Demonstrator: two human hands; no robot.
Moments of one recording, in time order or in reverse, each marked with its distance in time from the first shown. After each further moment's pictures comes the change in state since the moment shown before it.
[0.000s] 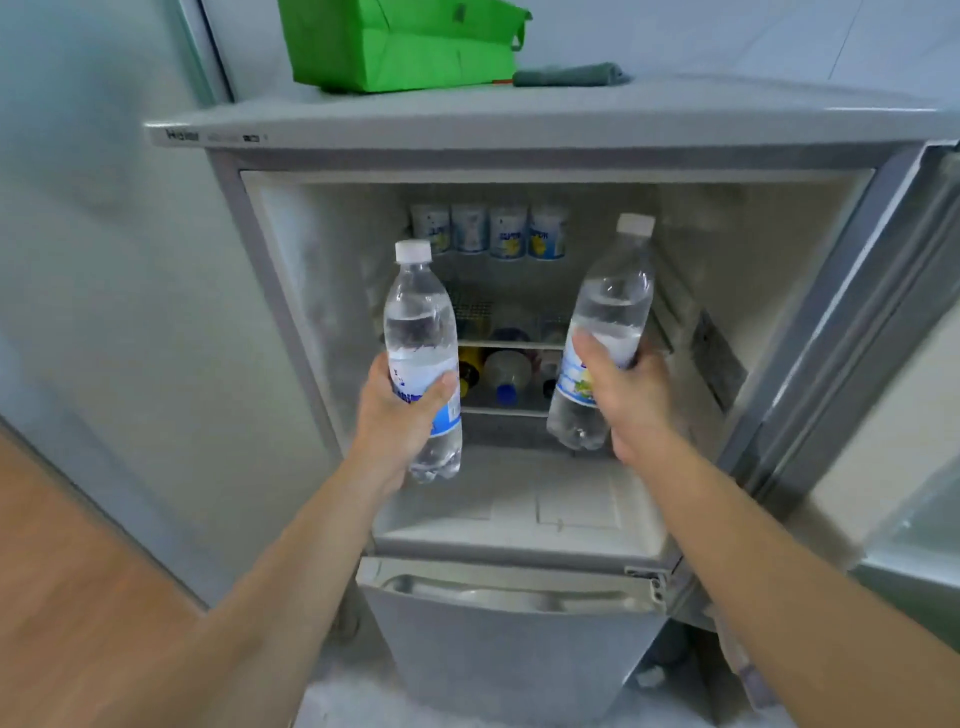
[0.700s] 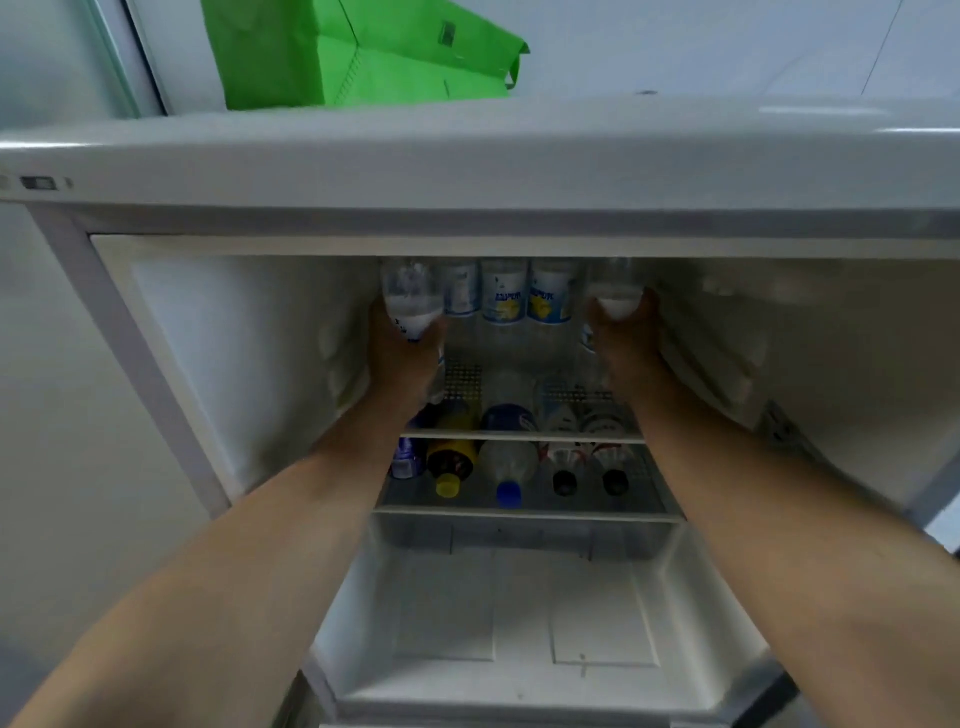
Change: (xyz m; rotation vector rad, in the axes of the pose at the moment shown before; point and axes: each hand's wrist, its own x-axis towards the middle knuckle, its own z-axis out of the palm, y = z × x) left_hand 0.235 -0.013 0.071 0.036 0.154 0.304; right_hand 0.235 0.037 0.068 -0.125 0.133 -0.106
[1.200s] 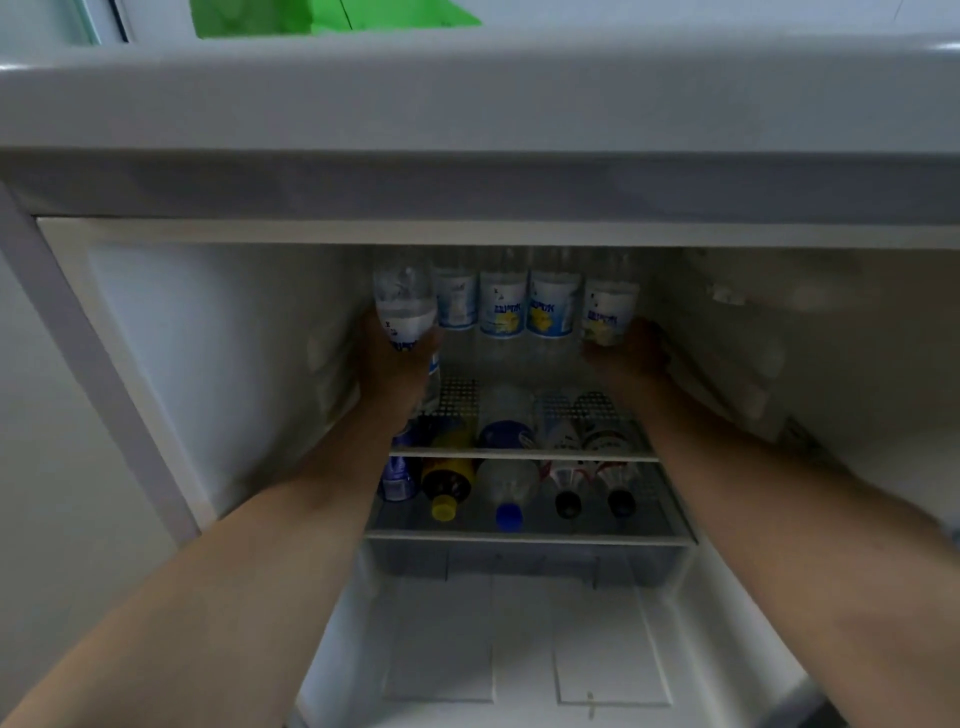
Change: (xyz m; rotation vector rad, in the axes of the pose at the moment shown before) left_hand 0.020 -0.022 0.005 -0.011 -0.020 0.035; right_hand 0.045 0.036 -0.006 -0.598 -0.051 0.004
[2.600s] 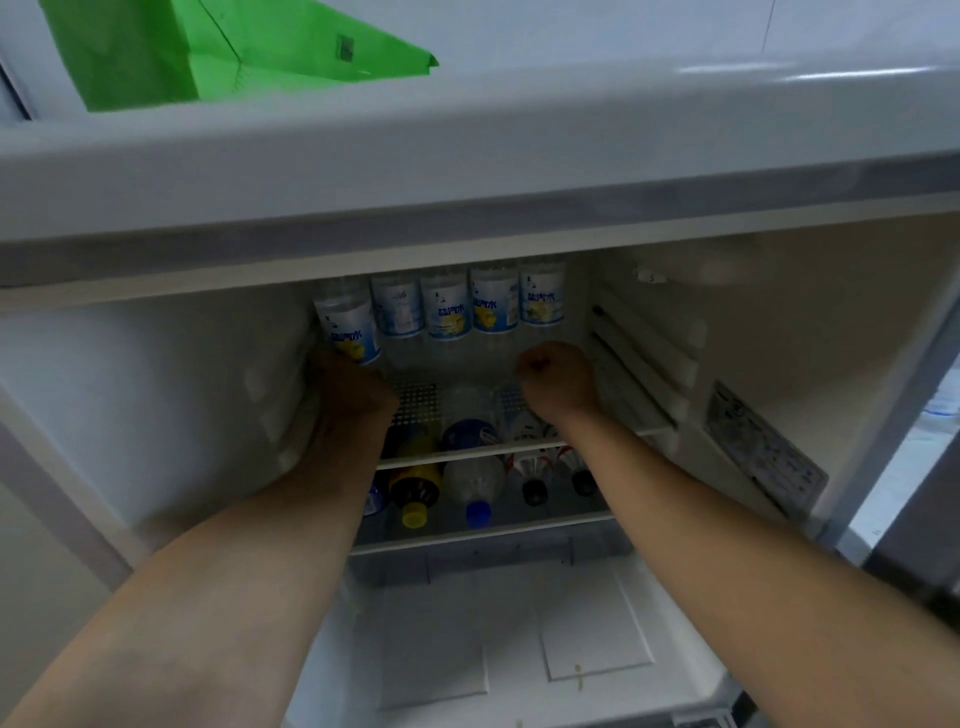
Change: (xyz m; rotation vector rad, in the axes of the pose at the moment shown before) left_hand 0.004 -0.010 0.023 0.516 0.069 -0.258; right_hand -0.093 -0.020 -0.010 0.107 -0.088 -0.112
